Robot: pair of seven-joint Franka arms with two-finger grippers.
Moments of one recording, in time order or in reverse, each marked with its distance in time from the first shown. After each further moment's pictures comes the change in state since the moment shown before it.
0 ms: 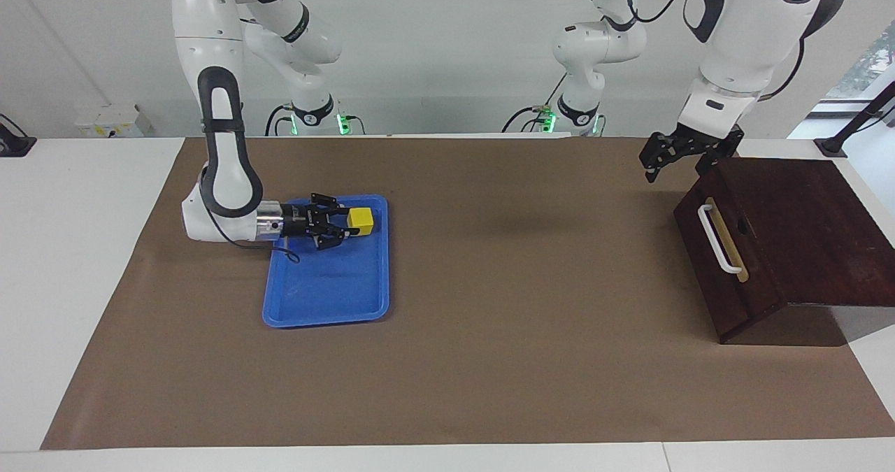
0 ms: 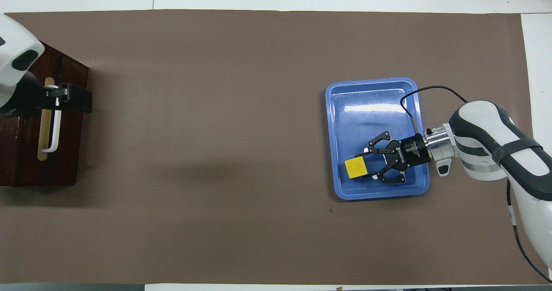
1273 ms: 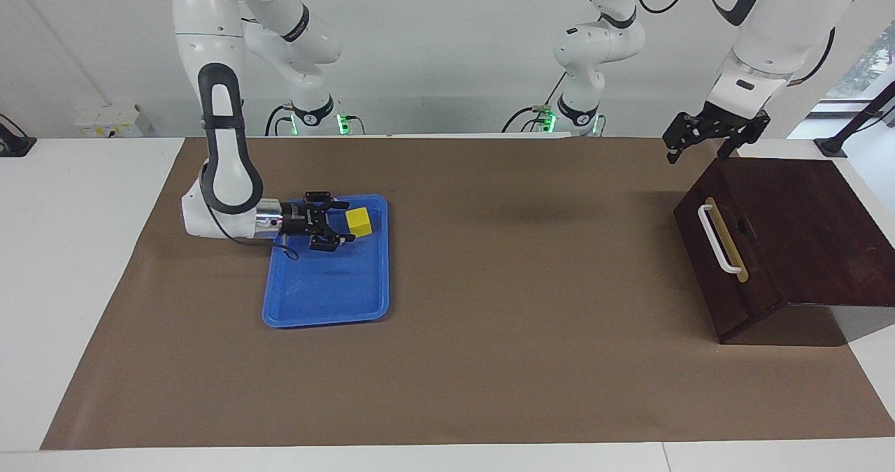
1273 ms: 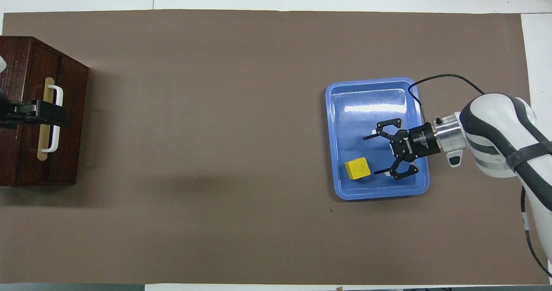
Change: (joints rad) left arm 0.084 -0.056 -0.029 -0.029 -0.045 -0.048 0.112; right arm 0.022 -0.105 0.001 0.068 -0.083 0.027 0.098
